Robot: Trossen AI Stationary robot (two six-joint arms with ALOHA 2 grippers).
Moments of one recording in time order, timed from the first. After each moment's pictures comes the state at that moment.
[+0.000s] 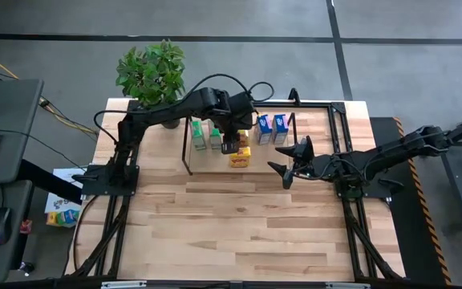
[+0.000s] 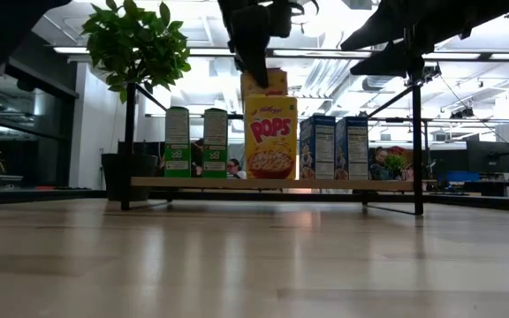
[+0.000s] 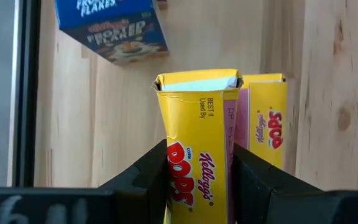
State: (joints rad) left arm 0.25 2.05 2.15 -1.29 0.00 0.22; right arm 0.24 0.98 0.54 0.12 0.63 0.39
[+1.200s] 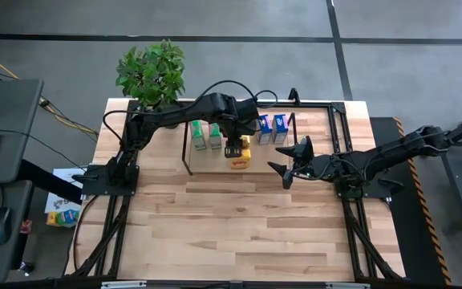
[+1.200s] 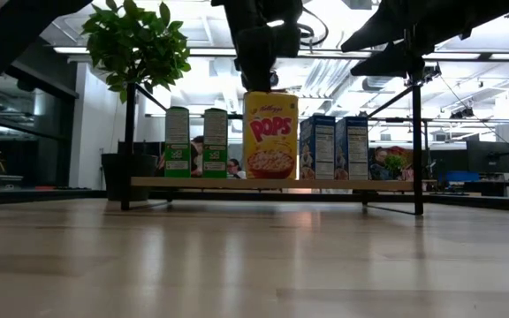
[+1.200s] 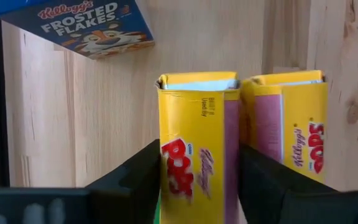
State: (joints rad) left arm 0.25 2.13 2.16 -1.28 0.02 0.25; right arm 0.24 0.98 0.54 0.12 0.64 0.39
